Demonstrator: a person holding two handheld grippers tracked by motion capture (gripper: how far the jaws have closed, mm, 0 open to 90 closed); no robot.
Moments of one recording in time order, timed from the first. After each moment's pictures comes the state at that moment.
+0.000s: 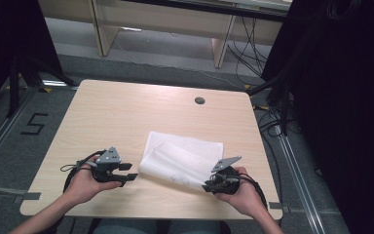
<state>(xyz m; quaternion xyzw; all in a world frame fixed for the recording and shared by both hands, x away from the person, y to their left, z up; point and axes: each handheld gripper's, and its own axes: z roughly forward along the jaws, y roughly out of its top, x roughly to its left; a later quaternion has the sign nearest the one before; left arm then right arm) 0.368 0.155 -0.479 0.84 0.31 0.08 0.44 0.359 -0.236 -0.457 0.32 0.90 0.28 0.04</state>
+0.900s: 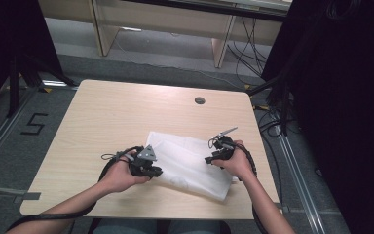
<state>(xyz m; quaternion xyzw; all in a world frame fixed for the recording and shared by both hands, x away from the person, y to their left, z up) 0.394 0.072 -0.475 0.90 0.23 0.06 0.37 0.468 -0.240 -0.476 0.42 0.87 0.23 0.07</state>
